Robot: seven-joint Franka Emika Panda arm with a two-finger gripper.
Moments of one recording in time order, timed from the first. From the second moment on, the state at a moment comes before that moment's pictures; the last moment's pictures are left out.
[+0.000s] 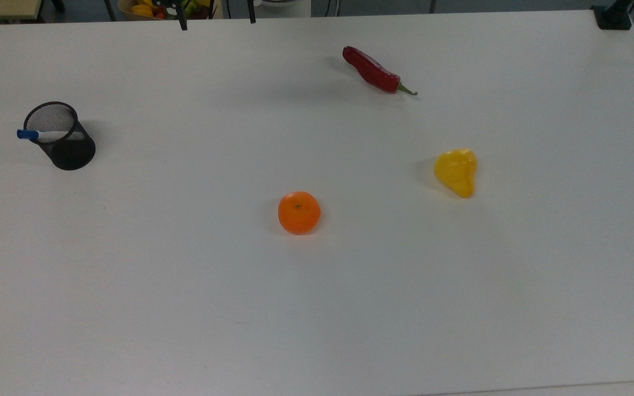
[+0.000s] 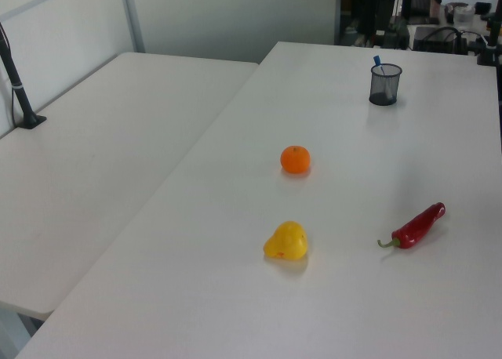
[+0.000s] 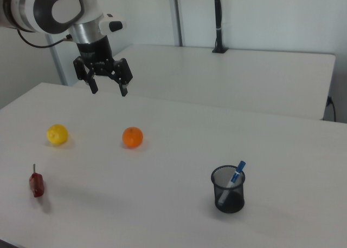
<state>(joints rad) 0.05 -0.02 -0.05 -1.67 0.02 1.75 -0.23</state>
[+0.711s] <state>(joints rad) 0.05 -0.02 -0.05 -1.67 0.02 1.75 -0.23</state>
